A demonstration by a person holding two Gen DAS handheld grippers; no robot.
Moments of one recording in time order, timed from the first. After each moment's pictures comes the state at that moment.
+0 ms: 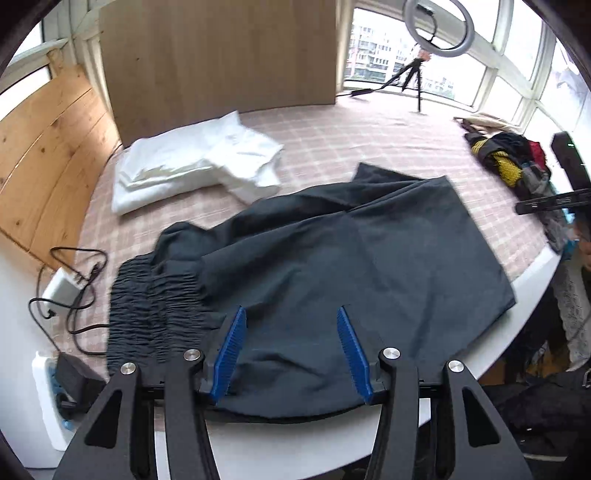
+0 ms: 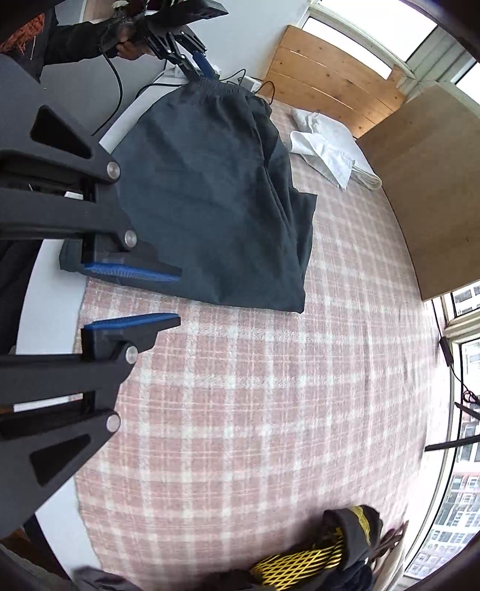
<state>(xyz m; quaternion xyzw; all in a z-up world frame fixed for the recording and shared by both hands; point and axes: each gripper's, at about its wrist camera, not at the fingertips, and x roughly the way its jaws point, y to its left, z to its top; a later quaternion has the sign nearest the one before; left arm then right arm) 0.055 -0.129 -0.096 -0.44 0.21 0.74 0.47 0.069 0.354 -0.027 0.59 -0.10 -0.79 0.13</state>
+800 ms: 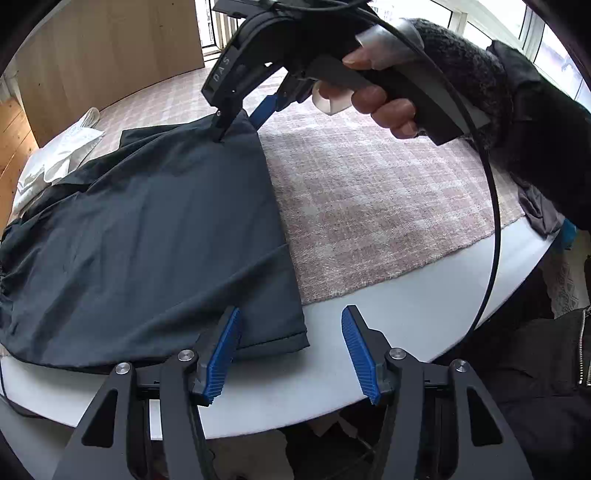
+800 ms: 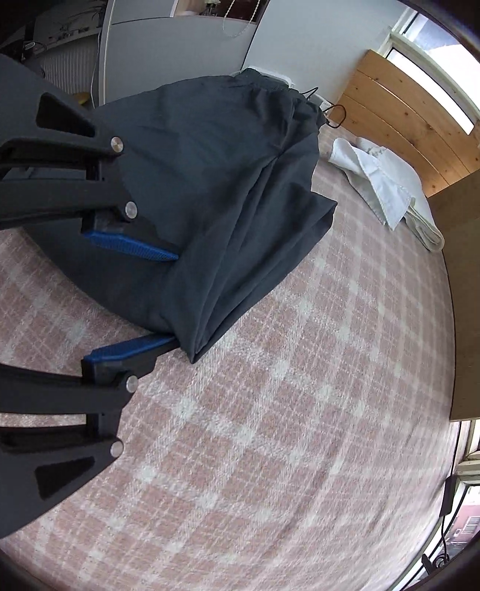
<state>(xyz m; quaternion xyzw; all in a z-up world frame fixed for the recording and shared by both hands) 0.307 0.051 -0.162 -0.46 0.27 0.72 0.44 -0.042 0.315 -0.105 0.61 0.01 -0.73 0.31</state>
